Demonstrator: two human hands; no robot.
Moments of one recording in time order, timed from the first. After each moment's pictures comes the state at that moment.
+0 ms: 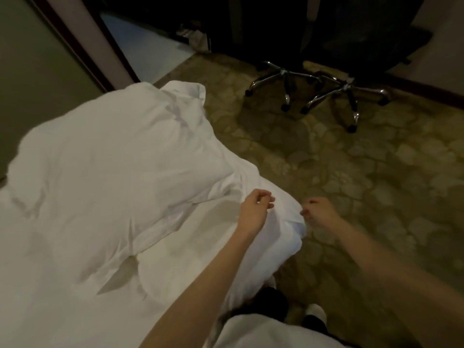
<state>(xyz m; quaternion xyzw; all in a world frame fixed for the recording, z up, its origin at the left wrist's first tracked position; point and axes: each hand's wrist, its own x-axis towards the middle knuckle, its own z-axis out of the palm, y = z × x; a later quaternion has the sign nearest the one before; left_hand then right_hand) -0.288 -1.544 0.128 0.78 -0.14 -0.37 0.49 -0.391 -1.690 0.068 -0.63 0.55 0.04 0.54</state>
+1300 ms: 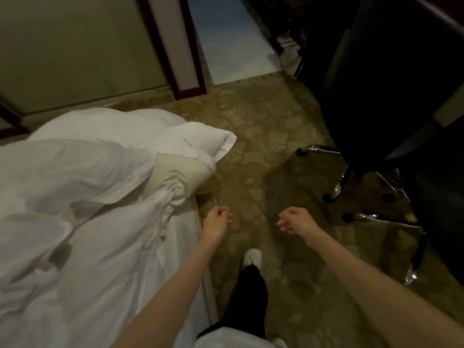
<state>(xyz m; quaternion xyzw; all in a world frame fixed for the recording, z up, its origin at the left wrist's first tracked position) 0.085 -1.926 0.076 0.78 0.22 -0.21 0.55 0.062 -2.142 0.077 -0.74 0.31 0.24 0.55</state>
